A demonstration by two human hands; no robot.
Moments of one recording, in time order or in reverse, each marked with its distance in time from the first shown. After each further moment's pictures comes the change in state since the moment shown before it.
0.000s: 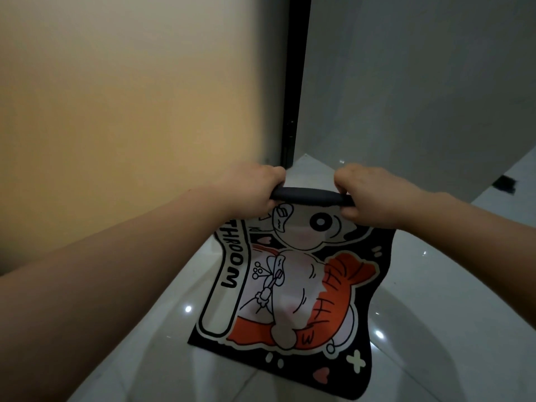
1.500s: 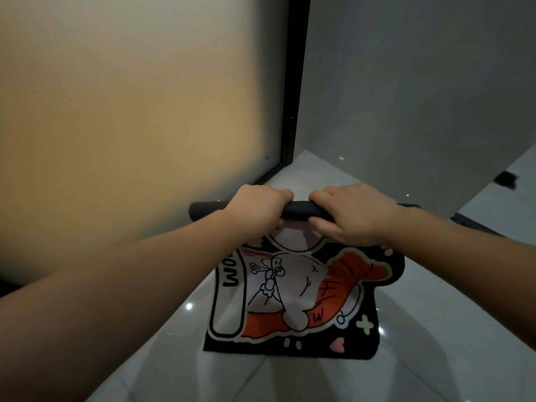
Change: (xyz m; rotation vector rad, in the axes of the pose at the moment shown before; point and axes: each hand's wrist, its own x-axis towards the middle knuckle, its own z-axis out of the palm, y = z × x) left_hand -0.006 0.023 0.033 0.015 -0.014 -0.036; right_hand -0.001 -0.022 0.025 -0.058 0.030 -0.184
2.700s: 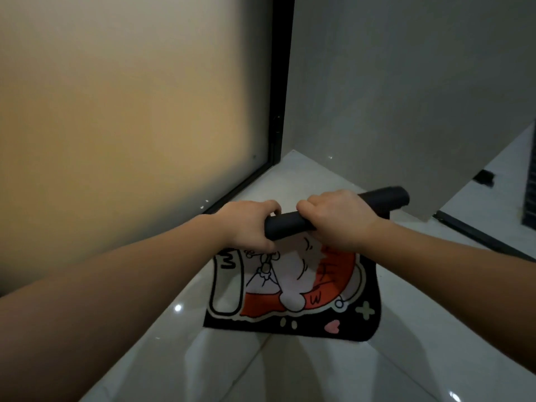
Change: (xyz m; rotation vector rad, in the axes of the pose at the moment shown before) left_hand -0.006 0.002 0.010 -0.311 -0.327 -0.067; right_hand -0.004 0.000 0.020 -0.205 0.055 -0.061
